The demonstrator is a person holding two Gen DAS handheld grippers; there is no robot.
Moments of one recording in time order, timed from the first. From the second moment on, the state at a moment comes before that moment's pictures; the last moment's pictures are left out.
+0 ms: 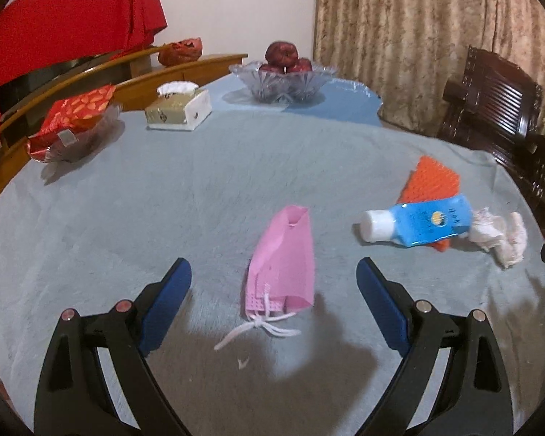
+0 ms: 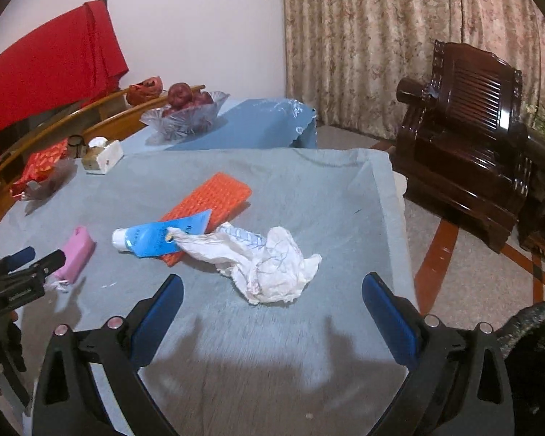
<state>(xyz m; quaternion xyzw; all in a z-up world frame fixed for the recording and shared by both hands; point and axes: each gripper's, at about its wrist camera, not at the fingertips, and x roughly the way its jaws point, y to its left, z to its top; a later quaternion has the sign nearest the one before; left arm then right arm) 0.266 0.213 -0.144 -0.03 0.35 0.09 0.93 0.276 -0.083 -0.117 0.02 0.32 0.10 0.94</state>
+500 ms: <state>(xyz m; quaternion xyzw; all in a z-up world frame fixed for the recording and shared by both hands) 0.299 0.222 -0.174 -0.05 0.43 0.07 0.90 0.324 -0.076 -0.145 0.01 0.37 0.10 0.92</state>
